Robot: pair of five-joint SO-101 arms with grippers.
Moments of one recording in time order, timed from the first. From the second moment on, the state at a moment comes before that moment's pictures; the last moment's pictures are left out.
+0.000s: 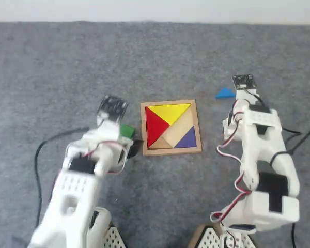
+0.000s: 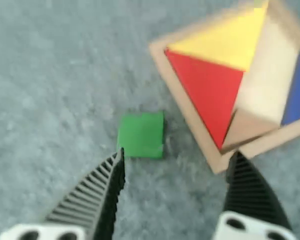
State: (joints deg) left arm 4.0 -47.4 69.1 47.2 -6.5; right arm 5.0 2.1 33.3 50.1 11.8
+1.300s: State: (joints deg) left arm -2.1 10.2 28.0 58.5 -13.9; right arm 5.0 -2.6 39.7 43.3 11.9
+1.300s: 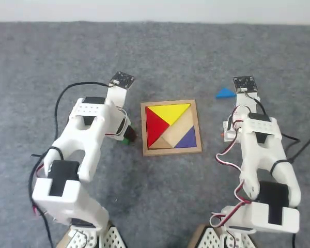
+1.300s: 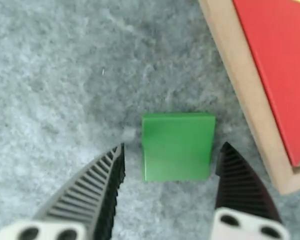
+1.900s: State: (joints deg) left arm -0.6 14.5 23.3 62.3 -8.5; right arm 5.1 -2.6 39.7 43.3 11.9
